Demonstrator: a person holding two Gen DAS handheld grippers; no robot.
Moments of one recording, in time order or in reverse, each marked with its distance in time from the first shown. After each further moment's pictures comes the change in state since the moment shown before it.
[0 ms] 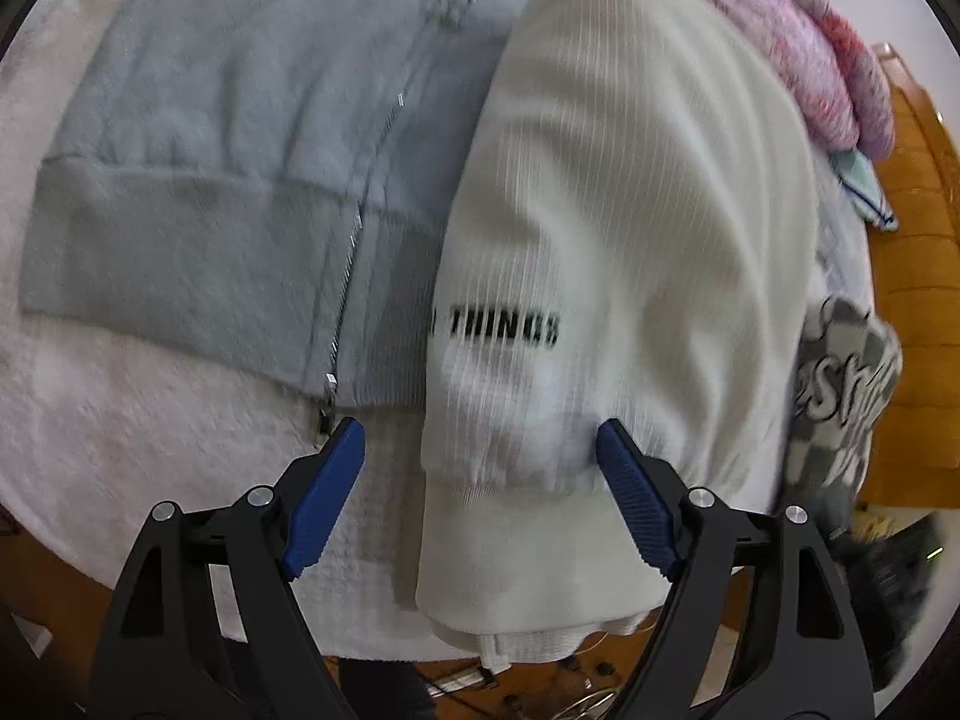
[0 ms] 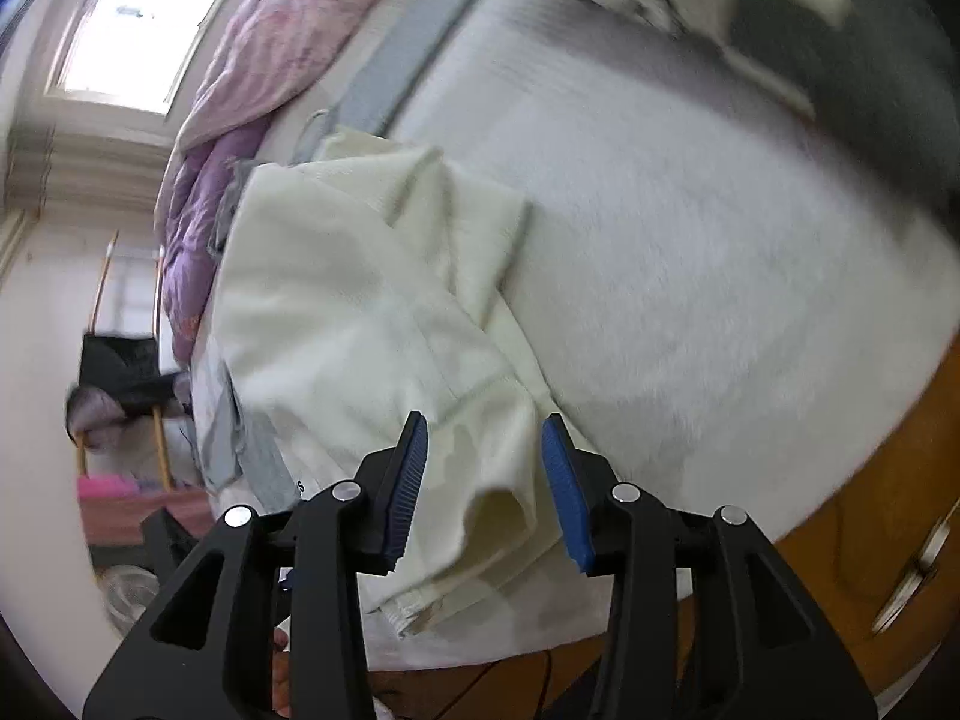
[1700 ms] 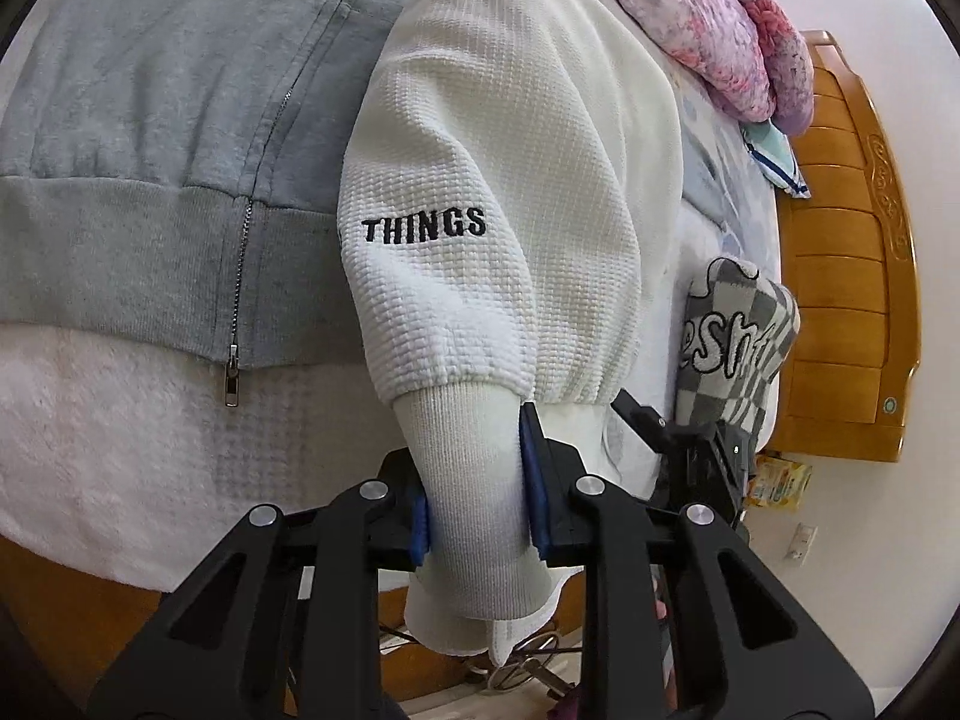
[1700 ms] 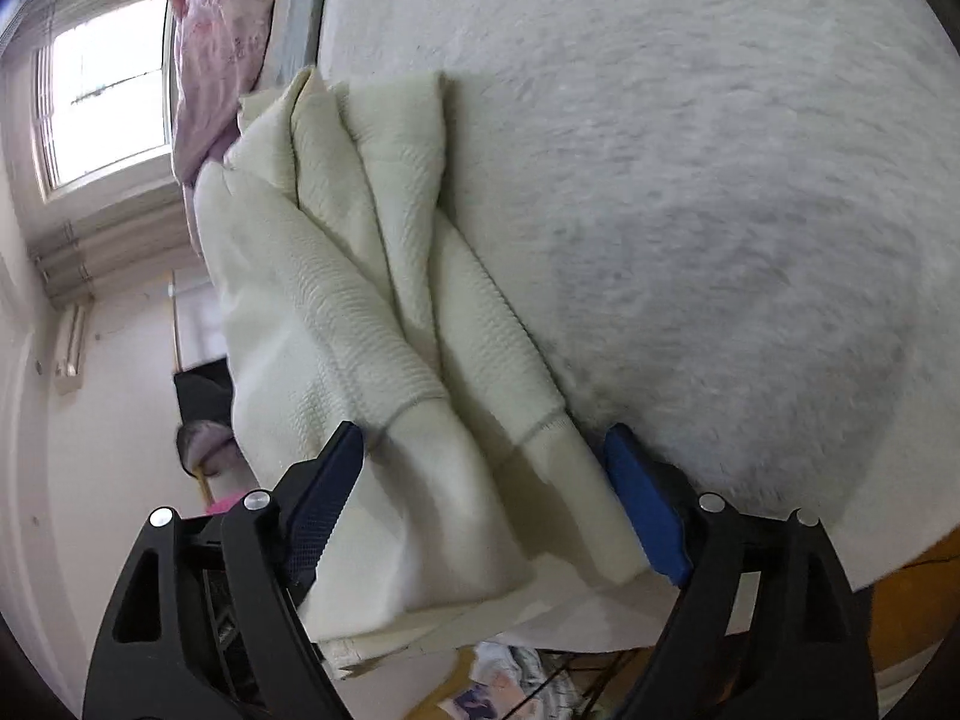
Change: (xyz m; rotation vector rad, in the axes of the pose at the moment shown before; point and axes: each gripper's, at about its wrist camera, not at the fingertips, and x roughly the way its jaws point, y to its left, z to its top) left arm -0.037 -0.026 0.009 0.038 0.116 -0.243; right arm 0.093 -0.073 0.013 0.317 0.265 0.261
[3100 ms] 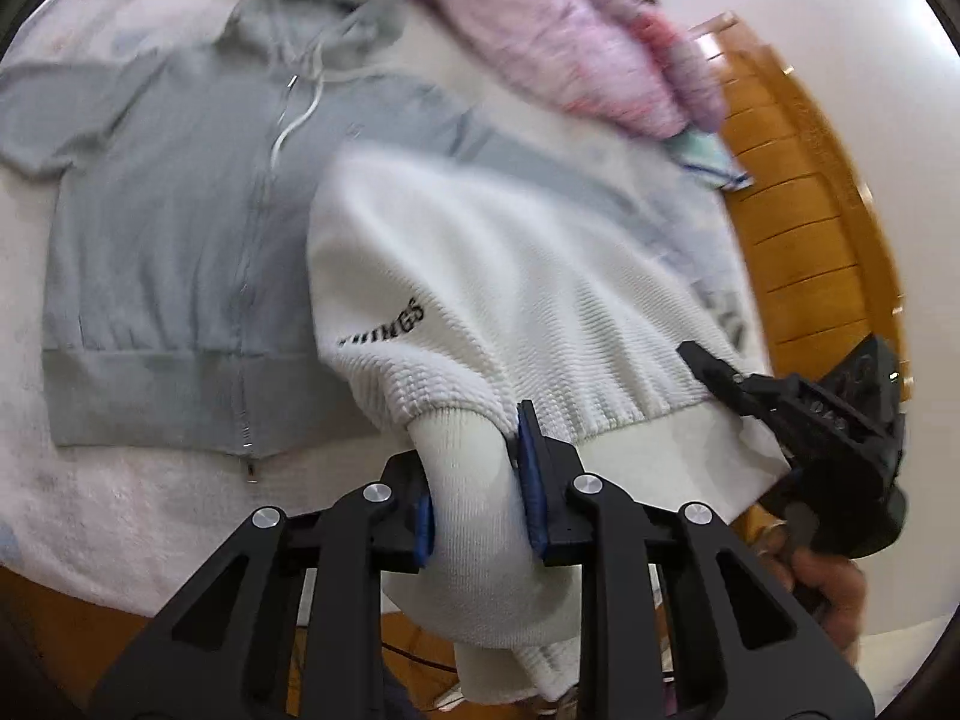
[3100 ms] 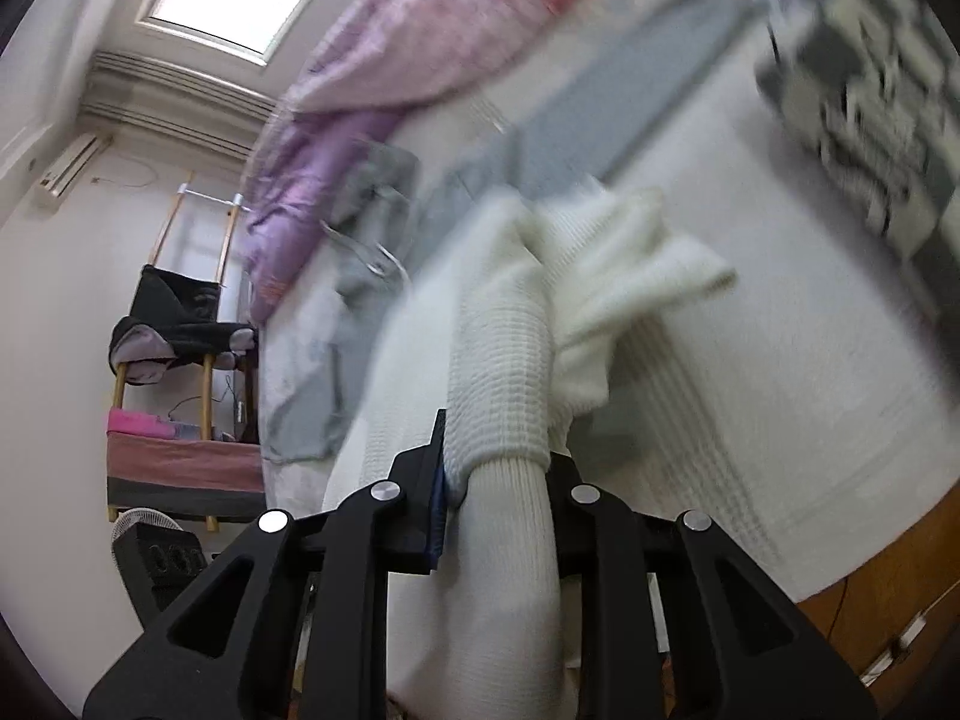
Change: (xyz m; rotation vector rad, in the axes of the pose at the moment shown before) left arm -0.103 -0.089 -0.018 0.244 -0.200 -0.006; right arm -0.089 0.226 -0.068 -0.492 -0.245 -0.157
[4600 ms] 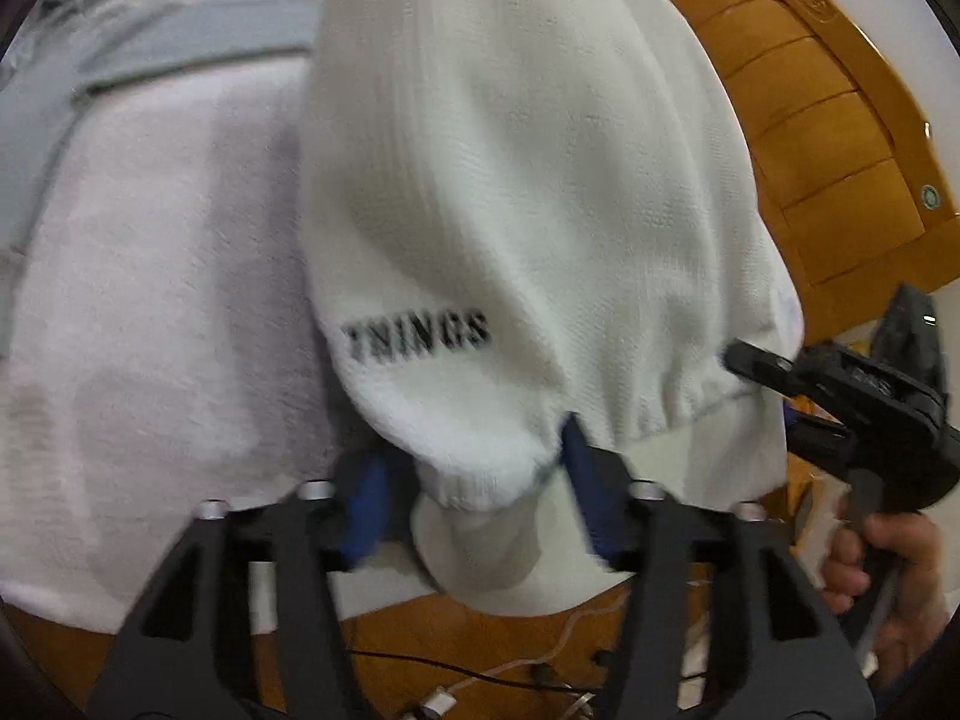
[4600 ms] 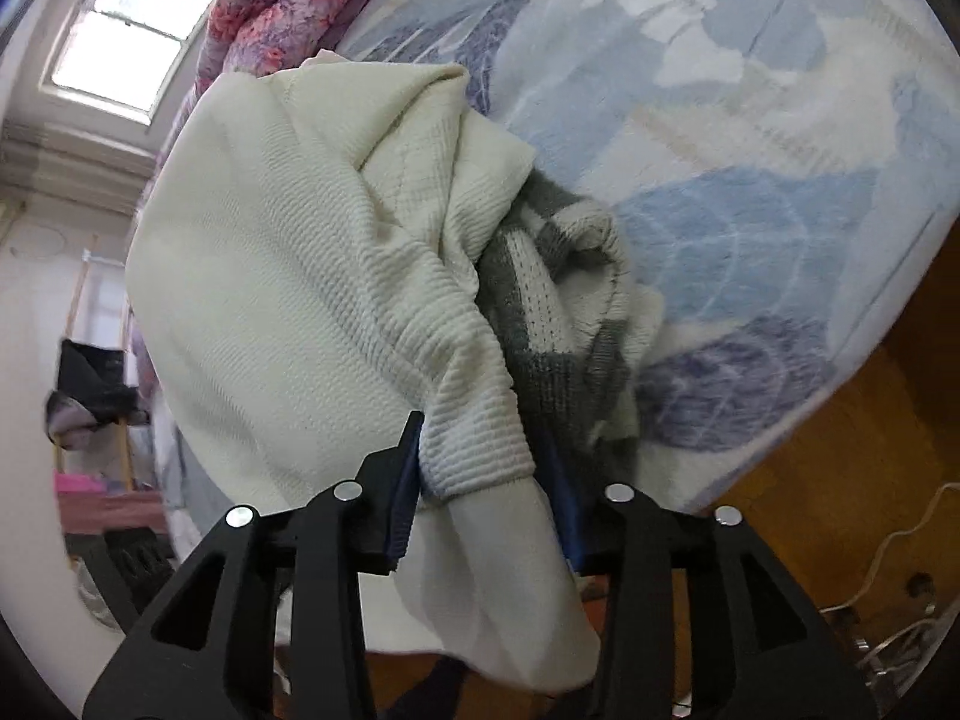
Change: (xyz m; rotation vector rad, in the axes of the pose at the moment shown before) left arm 0.331 -0.315 -0.106 0.190 0.080 0.085; right arm -0.163 -0.373 0.135 0.055 0.032 -0.303
